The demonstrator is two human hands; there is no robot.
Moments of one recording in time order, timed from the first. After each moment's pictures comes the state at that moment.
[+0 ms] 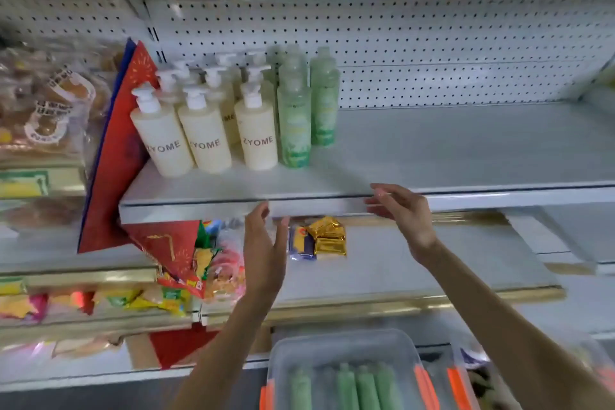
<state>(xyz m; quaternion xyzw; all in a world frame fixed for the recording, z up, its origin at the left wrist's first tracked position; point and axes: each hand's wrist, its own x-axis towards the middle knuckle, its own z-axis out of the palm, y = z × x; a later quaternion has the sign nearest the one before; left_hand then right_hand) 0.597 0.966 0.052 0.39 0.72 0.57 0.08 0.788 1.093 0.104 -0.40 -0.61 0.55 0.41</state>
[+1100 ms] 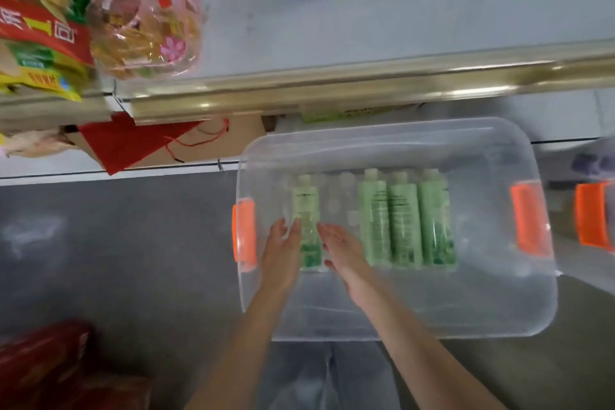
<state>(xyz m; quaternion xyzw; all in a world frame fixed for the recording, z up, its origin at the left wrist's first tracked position) 0.691 0.835 -0.389 0.06 0.84 0.27 0.47 0.782 0.888 -0.400 -0.63 -0.34 0.70 -0.03</state>
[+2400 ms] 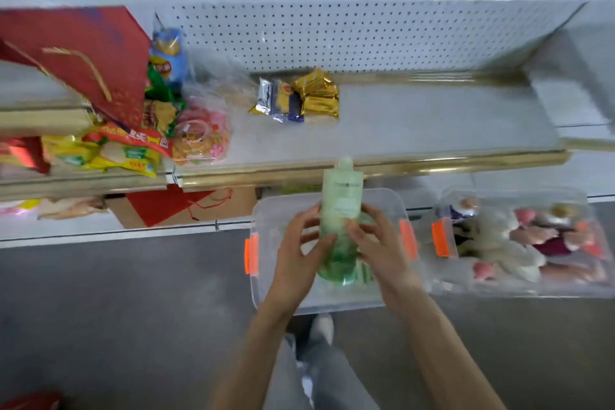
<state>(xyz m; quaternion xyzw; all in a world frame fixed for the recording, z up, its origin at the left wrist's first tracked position) 0.729 0.836 -0.113 0.30 0.66 0.51 0.46 0.850 0.904 -0.105 -0.55 -0.47 0.64 0.24</state>
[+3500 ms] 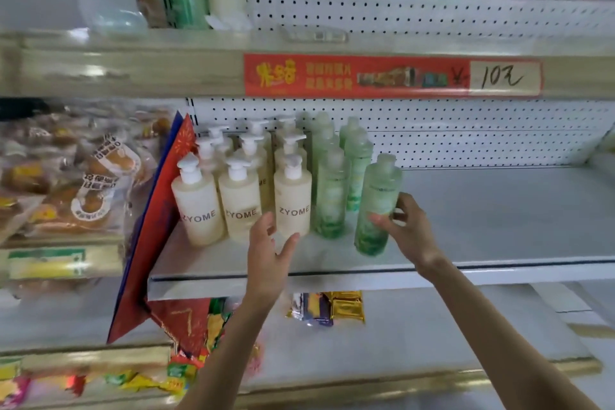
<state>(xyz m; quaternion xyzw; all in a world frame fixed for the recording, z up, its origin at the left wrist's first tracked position) 0.495 1.014 0.112 0.40 0.68 0.59 0.16 0.695 1.136 0.160 -0.42 -0.69 0.41 0.42</state>
